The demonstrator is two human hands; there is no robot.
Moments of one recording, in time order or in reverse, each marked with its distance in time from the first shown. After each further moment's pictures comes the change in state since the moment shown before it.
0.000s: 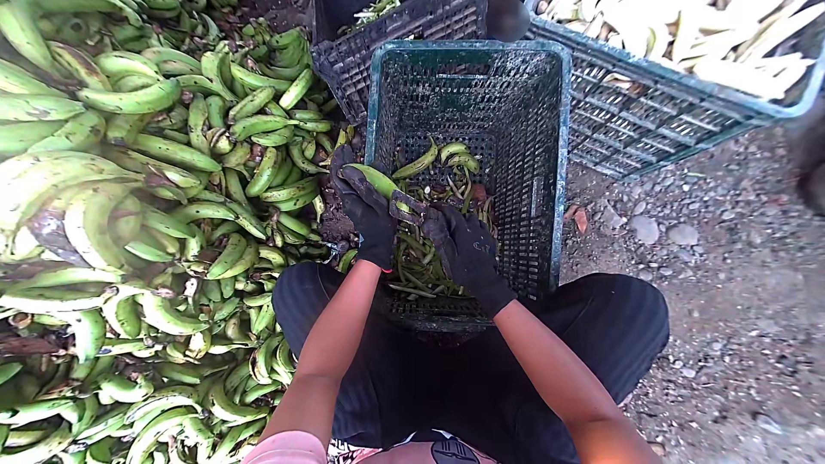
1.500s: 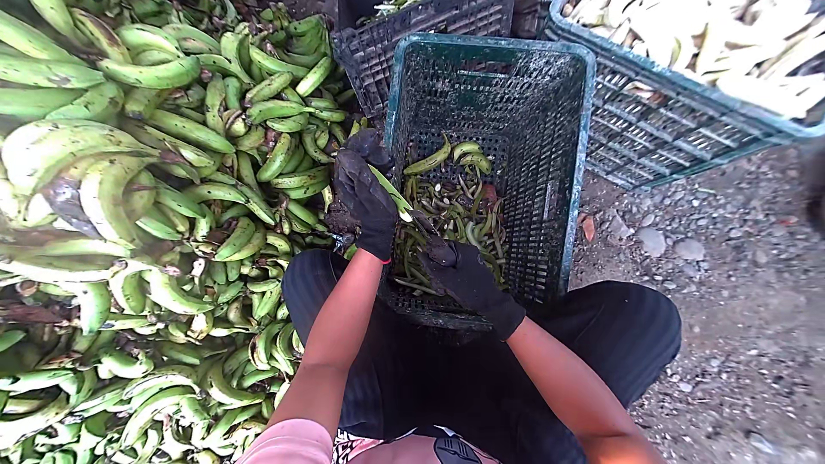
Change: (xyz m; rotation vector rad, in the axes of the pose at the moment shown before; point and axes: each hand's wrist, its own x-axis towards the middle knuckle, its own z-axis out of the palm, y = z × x) left_hand 0.025 0.009 -0.014 -0.352 0.074 0.018; right_hand -0.023 -0.018 0.006 0.495 -0.358 0.105
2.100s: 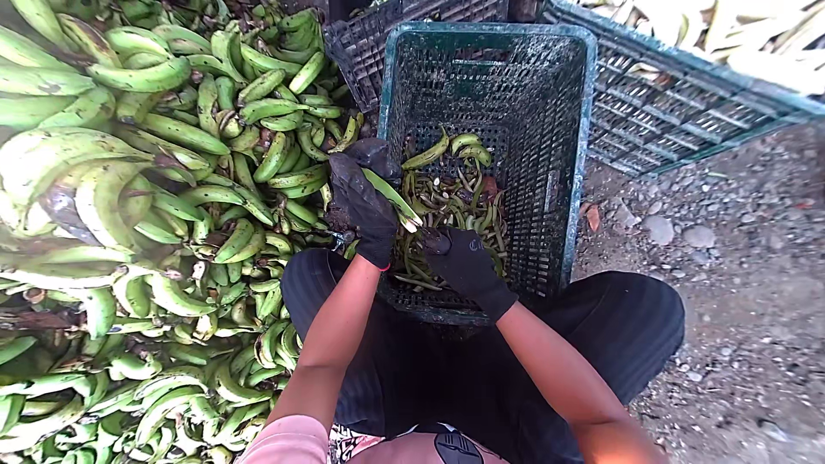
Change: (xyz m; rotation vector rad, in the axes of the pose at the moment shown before) left_hand -0.005 0.019 0.005 -0.168 -0.084 -0.129; right_hand 0.010 -0.014 -0.005 -0.364 0.105 -0.037
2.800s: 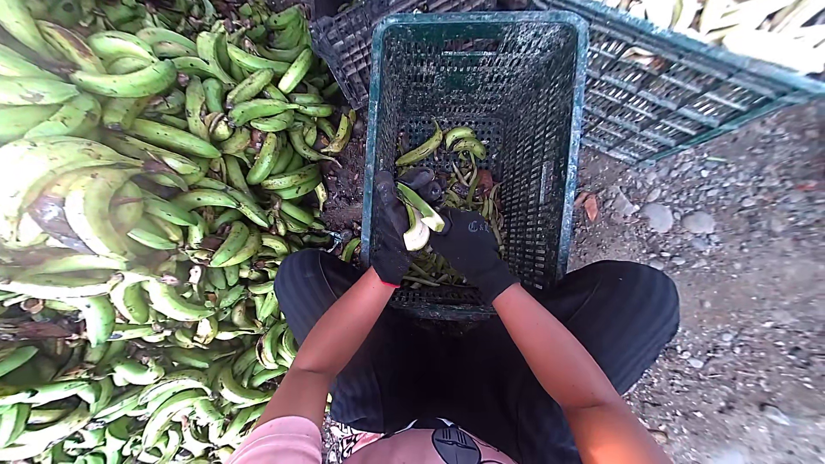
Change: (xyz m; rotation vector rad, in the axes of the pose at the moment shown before) left_hand -0.054 -0.022 0.008 -0.461 -0.182 -0.687; right_hand 0.017 -0.004 -0.019 -0.196 -0.027 0.161
